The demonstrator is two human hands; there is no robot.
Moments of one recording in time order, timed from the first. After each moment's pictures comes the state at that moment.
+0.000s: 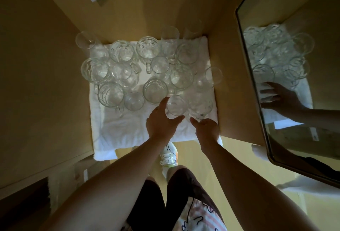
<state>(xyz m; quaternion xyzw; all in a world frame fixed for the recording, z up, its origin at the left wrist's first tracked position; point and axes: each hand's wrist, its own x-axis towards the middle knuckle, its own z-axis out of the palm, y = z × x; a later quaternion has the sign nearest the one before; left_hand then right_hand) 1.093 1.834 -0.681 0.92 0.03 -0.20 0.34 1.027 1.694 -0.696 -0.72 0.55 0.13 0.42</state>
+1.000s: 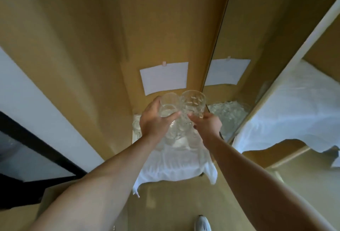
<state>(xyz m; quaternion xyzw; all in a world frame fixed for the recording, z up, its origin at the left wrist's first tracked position) 1.020 1.964 -0.301 0.86 -0.09 0.08 0.50 0.957 1.799 -0.302 -0.74 0.39 -0.12 0.53</state>
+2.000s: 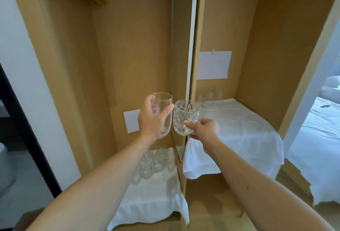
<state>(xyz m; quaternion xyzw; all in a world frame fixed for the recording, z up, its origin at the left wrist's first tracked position) 0.787 1.847 -0.122 0.75 -0.17 0.18 0.62 0.722 1.673 -0.146 -0.68 0.25 -0.21 0.65</state>
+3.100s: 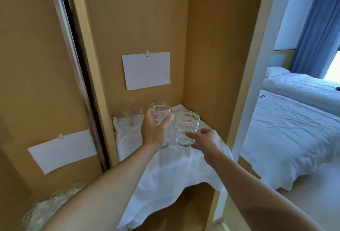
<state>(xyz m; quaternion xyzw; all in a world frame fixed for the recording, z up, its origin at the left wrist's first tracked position) 0.881 1.492 -0.152 0.72 -0.19 0.03 0.67 0.764 1.355 -0.168 -0.65 0.38 -0.29 0.59</state>
